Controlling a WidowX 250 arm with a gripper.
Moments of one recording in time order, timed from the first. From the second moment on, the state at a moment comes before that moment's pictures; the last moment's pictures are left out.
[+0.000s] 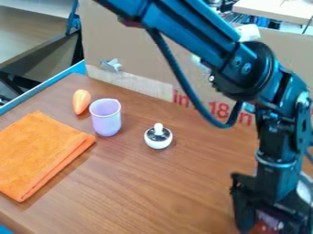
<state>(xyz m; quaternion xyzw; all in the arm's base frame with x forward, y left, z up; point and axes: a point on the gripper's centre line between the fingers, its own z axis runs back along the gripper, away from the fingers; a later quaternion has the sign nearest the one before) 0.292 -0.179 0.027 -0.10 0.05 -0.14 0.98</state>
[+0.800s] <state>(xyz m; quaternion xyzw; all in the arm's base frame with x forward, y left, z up) 0.325 -0.146 0.038 -0.07 0.03 -0.10 0.99</state>
